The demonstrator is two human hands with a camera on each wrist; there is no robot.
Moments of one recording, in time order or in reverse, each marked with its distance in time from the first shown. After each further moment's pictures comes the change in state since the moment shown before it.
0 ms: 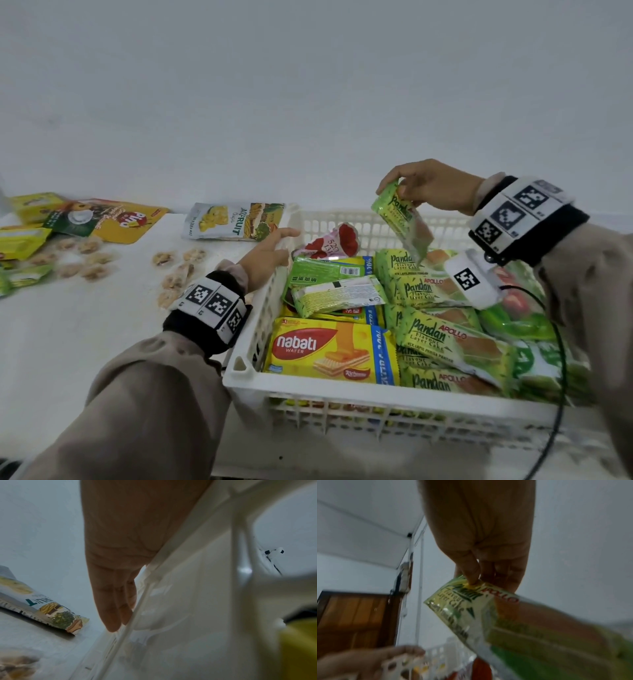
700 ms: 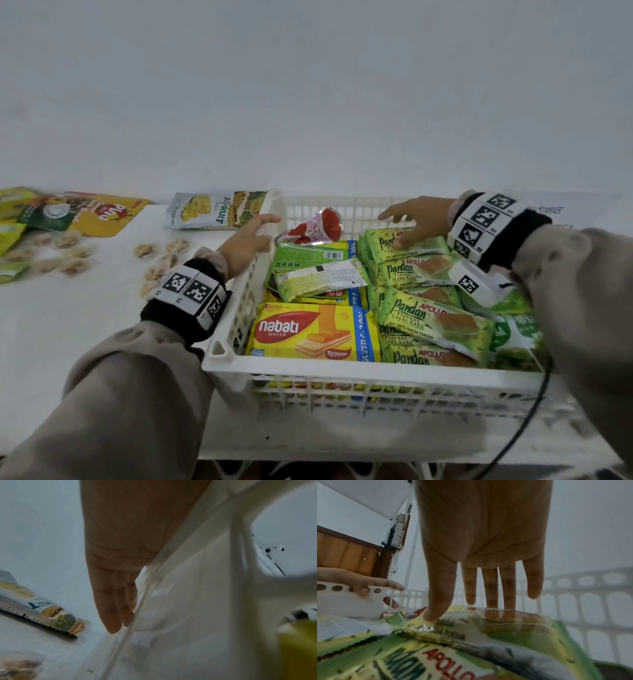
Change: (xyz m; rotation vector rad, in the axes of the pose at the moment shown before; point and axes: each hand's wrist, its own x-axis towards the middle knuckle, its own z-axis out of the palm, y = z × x) left_hand -0.001 0.001 0.000 0.028 0.005 -0.018; right_hand -0.014 0.053 0.022 -0.595 -0.318 0.300
